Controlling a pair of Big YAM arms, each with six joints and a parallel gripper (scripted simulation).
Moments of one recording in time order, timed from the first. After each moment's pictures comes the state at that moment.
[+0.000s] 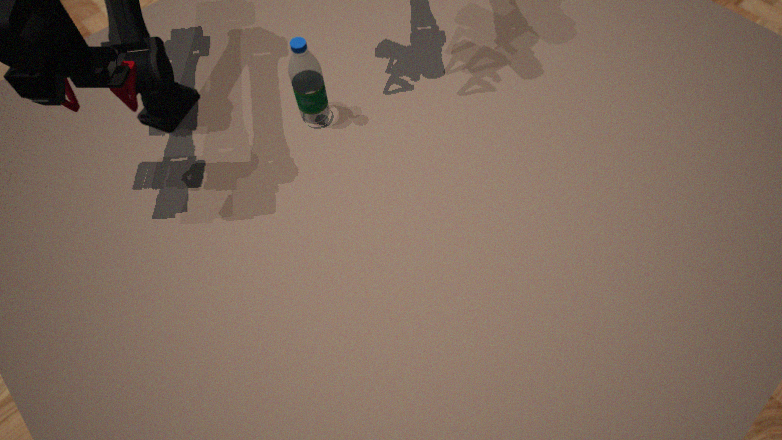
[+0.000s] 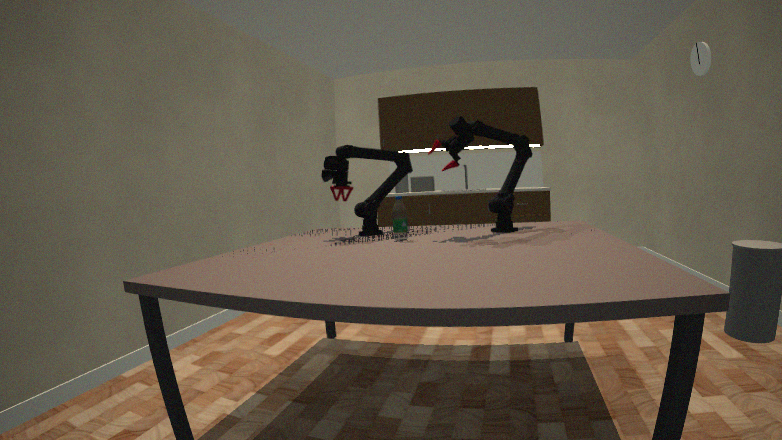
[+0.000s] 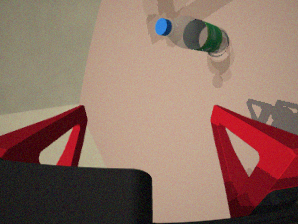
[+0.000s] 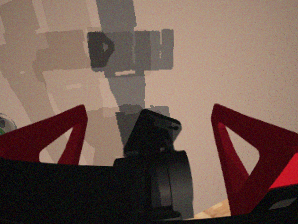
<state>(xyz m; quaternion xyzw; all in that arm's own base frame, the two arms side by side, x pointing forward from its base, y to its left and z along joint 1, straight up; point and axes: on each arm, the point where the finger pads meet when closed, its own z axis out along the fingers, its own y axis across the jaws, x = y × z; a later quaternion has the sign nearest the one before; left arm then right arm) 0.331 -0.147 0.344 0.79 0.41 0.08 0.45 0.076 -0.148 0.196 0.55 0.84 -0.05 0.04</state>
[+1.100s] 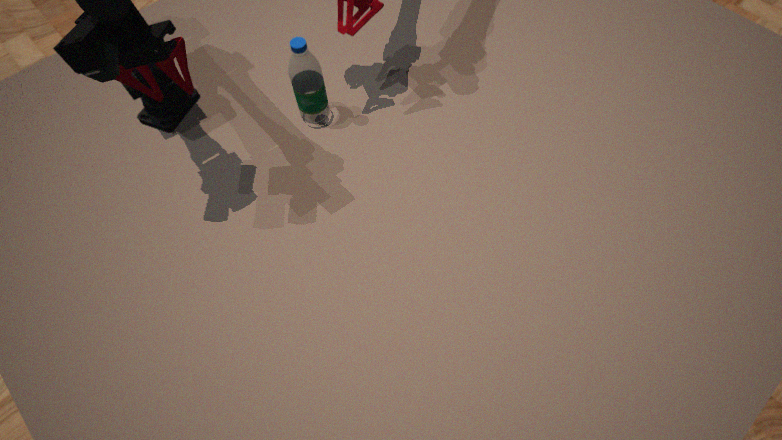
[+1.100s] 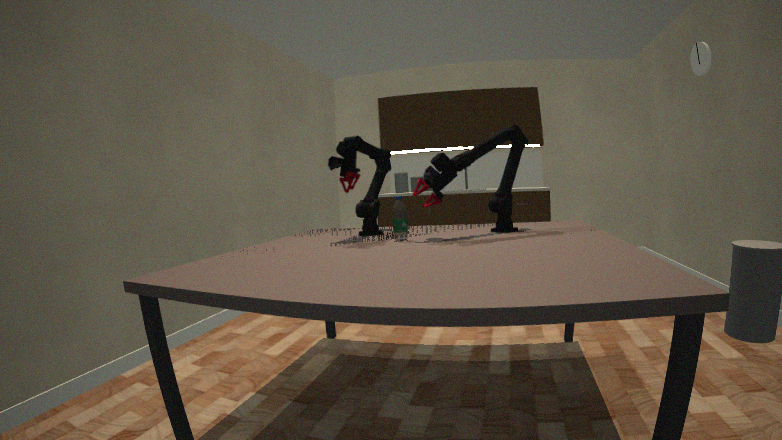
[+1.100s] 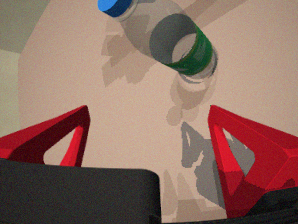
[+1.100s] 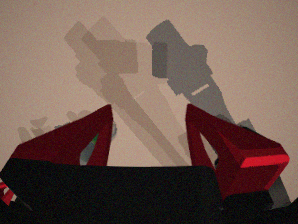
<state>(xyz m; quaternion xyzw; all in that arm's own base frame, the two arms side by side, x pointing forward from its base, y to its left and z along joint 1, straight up) 0.382 -0.211 0.178 0.67 0.60 0.01 0.44 0.214 -0.109 0.244 0.56 0.81 0.04 0.16</state>
